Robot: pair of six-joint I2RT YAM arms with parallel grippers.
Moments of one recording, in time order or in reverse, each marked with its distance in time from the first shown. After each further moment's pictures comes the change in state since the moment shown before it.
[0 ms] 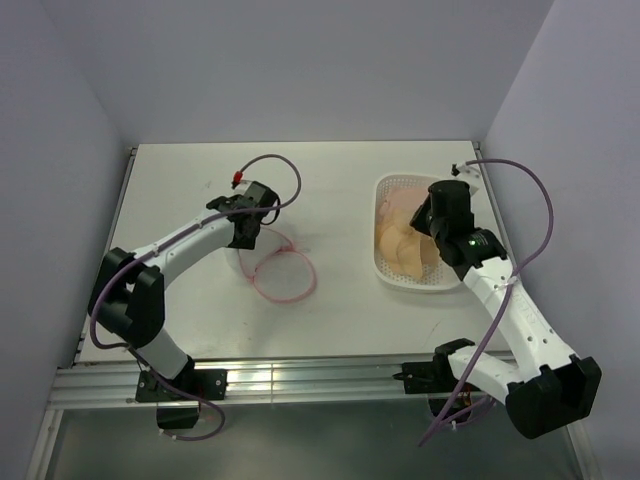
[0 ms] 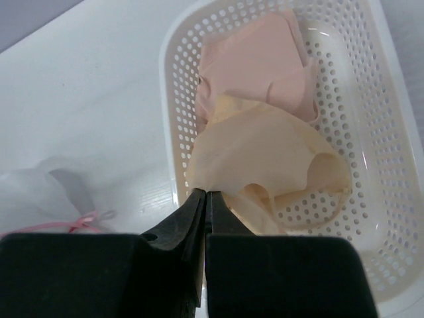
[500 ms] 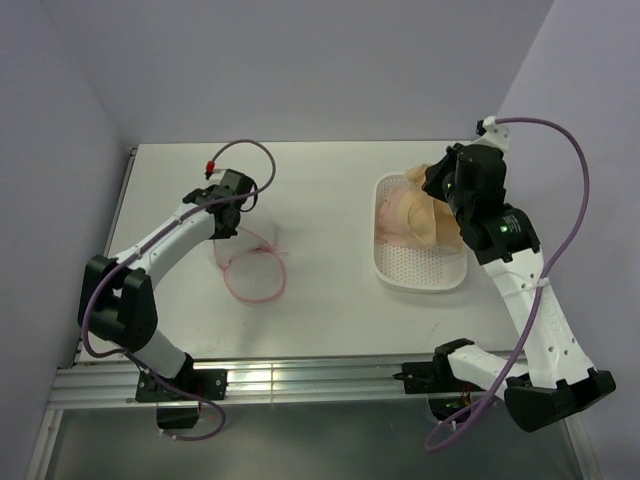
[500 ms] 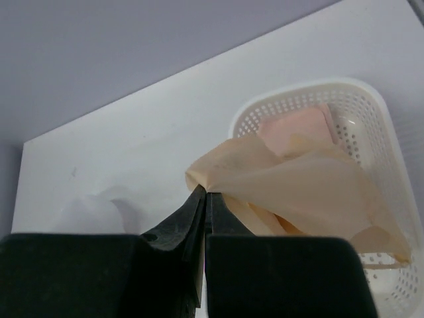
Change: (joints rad) left arm 0.134 -0.037 0.018 0.000 0.001 -0.010; right arm 0.008 0.029 0.370 -0.125 -0.015 -0.048
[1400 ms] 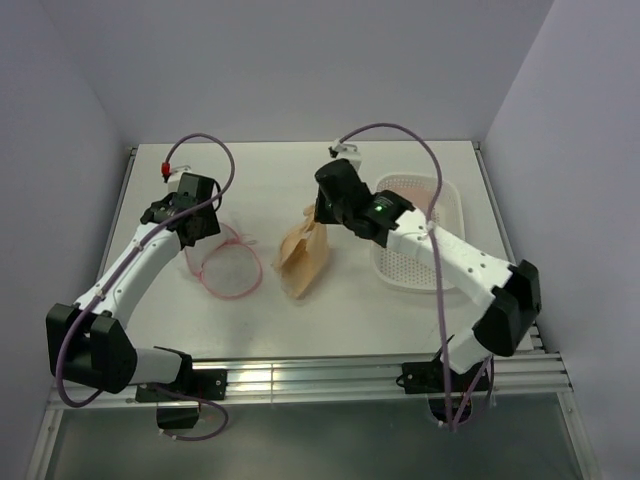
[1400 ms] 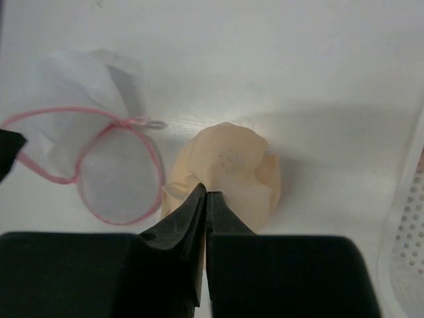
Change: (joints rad) left arm 0.154 -0.259 -0.117 0.051 0.049 -0.031; right arm 0.521 0.452 0.137 0.041 0.055 0.094
